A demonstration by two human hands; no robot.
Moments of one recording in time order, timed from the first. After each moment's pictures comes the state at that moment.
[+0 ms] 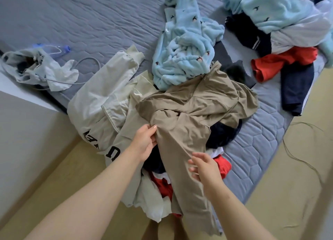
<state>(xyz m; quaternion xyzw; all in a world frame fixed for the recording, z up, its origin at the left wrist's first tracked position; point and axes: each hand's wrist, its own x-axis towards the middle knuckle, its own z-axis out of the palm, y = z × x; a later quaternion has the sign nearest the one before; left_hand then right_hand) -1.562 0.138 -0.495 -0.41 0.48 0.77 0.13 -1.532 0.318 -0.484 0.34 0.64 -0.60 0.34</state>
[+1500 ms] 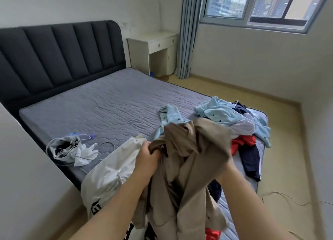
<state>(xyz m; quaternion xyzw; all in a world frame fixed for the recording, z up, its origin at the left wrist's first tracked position) -1.516 0.125 -0.247 -0.17 0.76 0.62 -0.11 -1.543 0.312 -0.209 0.20 0.54 -0.81 0.09</state>
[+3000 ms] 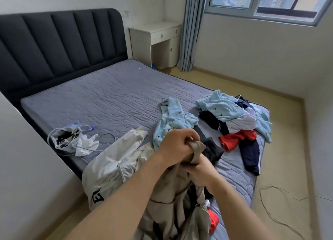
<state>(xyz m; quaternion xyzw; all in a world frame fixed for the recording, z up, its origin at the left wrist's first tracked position) -1.516 0.174 -0.189 0.13 0.86 0.49 -0.07 -1.524 0.302 -0.261 -0.10 0.79 -0.58 0.18</state>
